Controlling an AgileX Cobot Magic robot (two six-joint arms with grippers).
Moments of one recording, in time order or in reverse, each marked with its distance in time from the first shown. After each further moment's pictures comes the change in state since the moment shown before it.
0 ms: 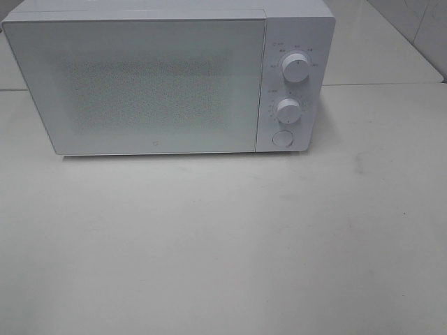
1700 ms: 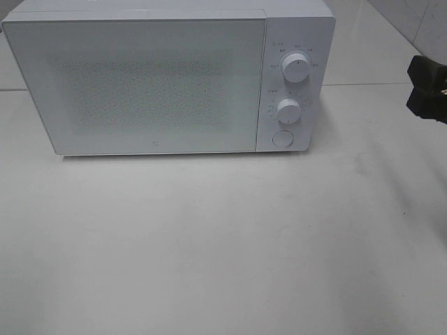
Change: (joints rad) left arm 0.000 0.000 0.000 0.000 0.000 0.000; right arm 0.000 1.061 0.276 0.107 -1.676 -0.070
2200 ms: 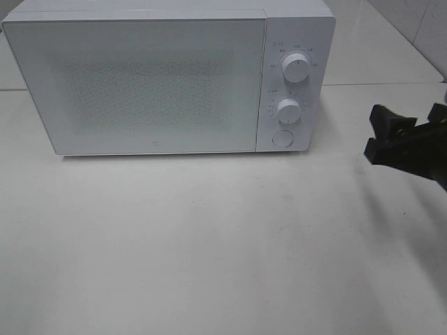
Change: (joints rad) left arm 0.000 0.000 0.000 0.000 0.000 0.000; right arm 0.243 0.206 0.064 0.228 -0.208 -0.065
